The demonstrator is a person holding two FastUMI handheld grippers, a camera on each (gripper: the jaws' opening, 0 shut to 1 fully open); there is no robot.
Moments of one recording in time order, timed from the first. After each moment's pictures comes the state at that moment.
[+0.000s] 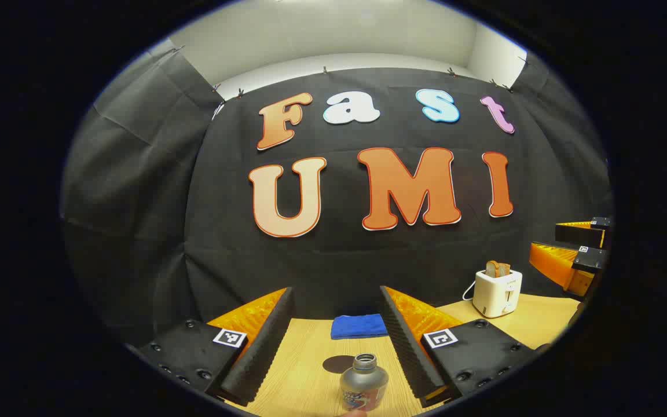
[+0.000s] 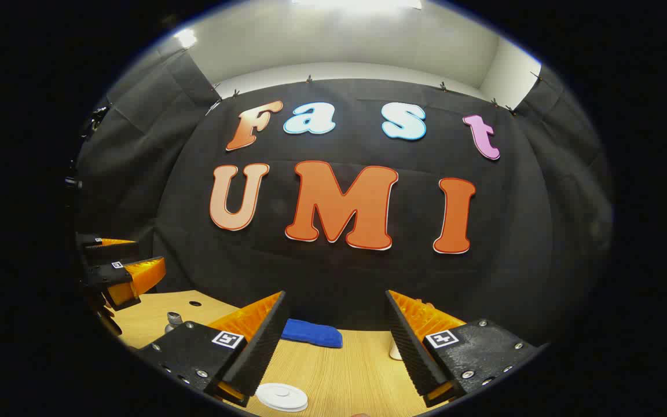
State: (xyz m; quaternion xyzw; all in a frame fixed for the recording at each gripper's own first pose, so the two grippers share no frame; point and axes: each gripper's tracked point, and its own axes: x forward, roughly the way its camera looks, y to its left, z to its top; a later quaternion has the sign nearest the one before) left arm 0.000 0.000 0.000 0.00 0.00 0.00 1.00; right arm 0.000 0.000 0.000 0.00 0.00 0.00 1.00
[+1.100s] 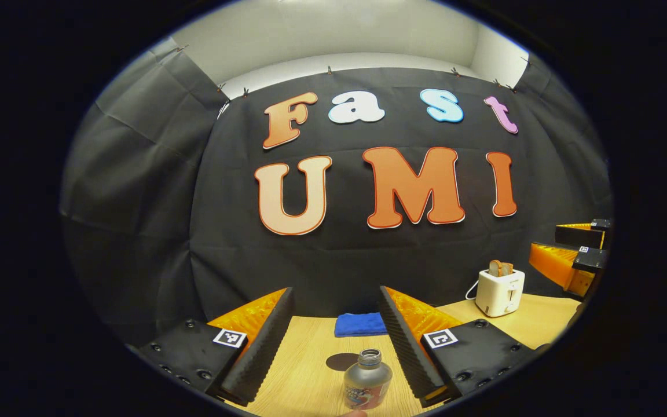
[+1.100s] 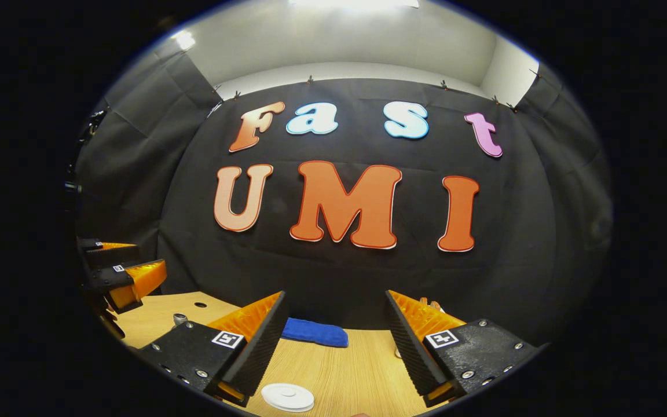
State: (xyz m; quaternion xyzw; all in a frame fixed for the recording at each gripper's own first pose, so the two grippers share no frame) left arm -0.007 0.008 -0.008 0.00 0.01 0.01 1.00; right arm -0.001 0.012 -0.009 0.01 0.01 0.01 1.00
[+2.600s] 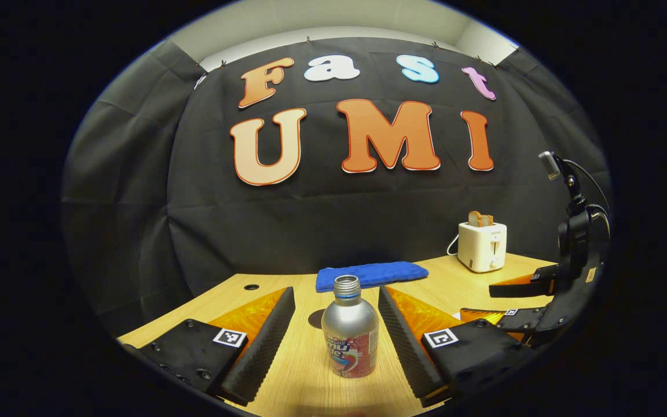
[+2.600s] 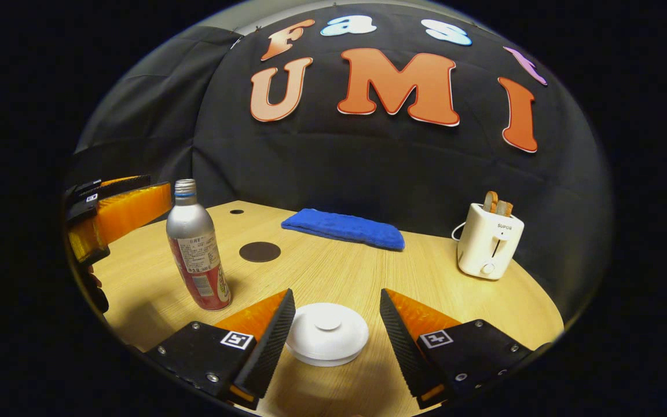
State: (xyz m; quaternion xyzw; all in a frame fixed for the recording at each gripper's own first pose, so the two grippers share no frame) left arm -0.036 -0.019 -0.110 0.01 0.11 -0.05 0.99; right arm -0.015 0.090 -0.218 0.00 0.25 0.13 0.96
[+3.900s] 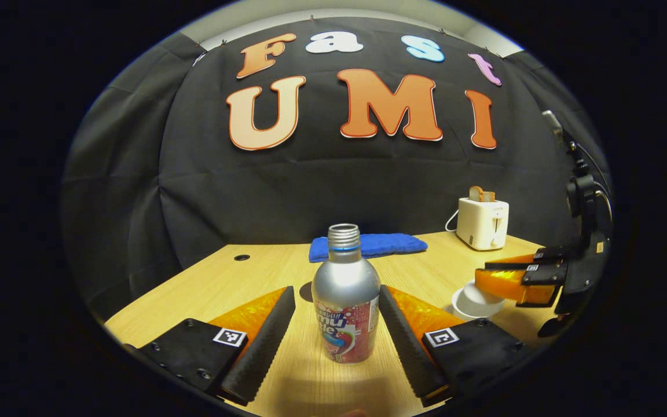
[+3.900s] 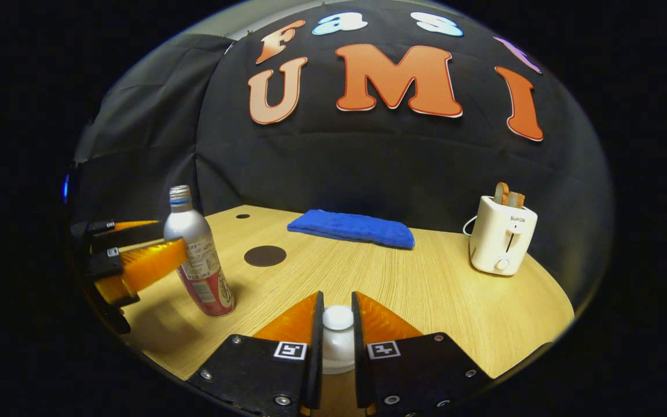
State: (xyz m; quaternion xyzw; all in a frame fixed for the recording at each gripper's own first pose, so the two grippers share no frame) left arm -0.033 -0.026 -0.175 -0.01 0.18 -0.06 0.98; right arm -0.003 0.079 -0.211 0.03 0.24 0.14 0.96
